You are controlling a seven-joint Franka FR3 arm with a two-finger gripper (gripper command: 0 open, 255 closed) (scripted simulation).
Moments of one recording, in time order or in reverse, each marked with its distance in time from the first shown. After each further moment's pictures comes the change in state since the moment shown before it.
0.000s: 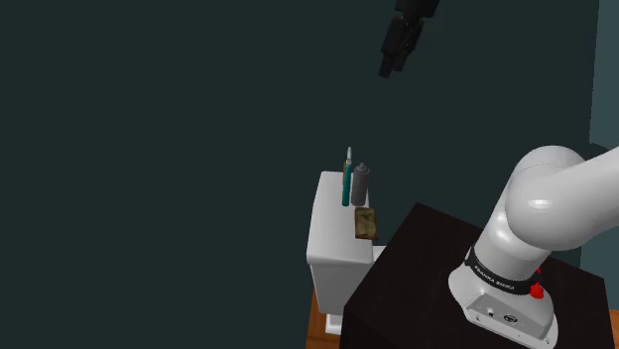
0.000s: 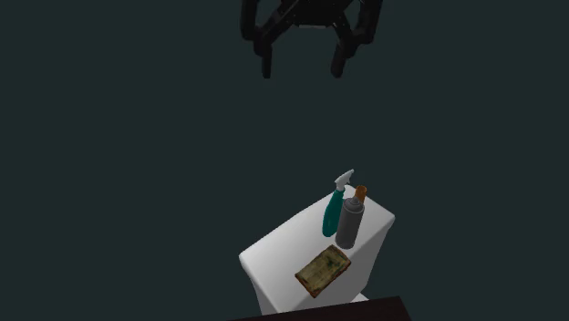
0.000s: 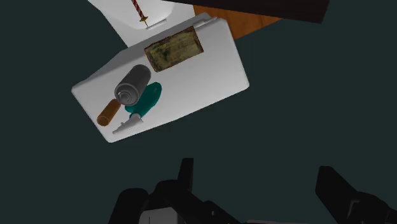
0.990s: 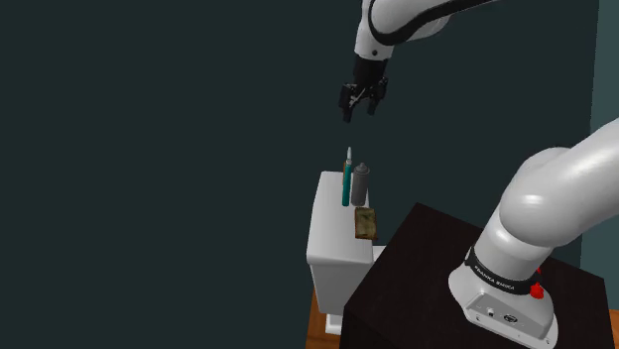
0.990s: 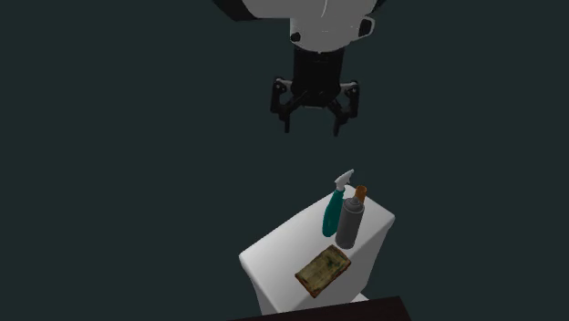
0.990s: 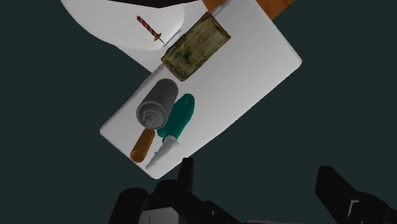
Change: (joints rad) arm -0.121 0.298 0.068 -0.136 -0.052 0.376 0.272
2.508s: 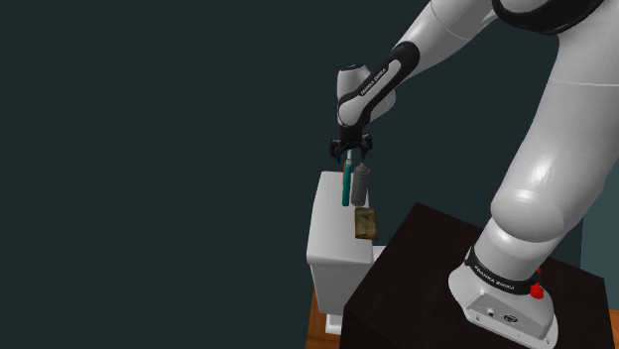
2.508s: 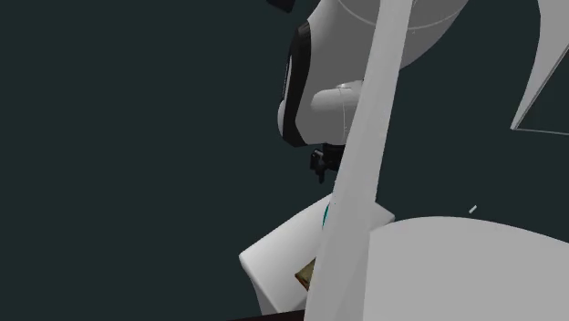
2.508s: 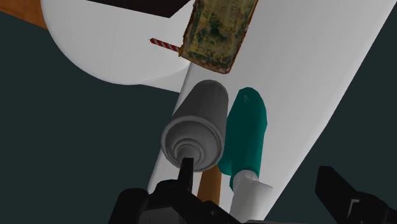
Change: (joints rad) arm -0.144 0.632 -0.007 0.073 -0.183 0.449 0.459
